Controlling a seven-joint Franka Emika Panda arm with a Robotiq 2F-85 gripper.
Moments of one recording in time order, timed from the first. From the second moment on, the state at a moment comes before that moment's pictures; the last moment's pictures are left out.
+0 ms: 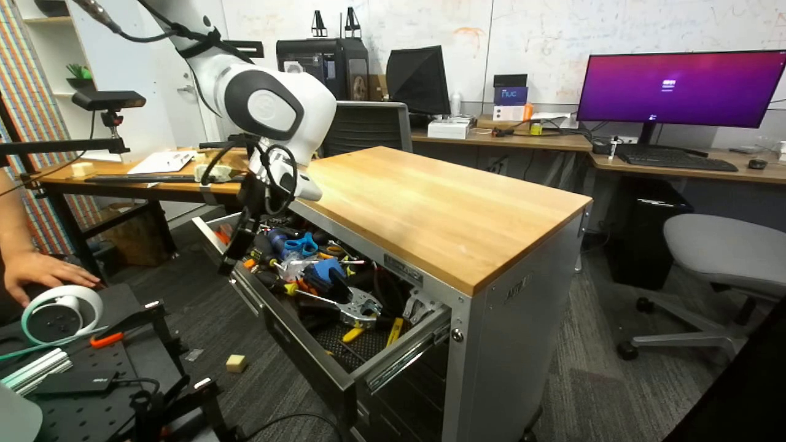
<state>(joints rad) 0.07 0.19 0.02 -2.43 0.20 2.04 0.41</state>
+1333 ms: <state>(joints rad) 0.19 0.38 0.03 -2.21 -0.14 2.30 0.63</state>
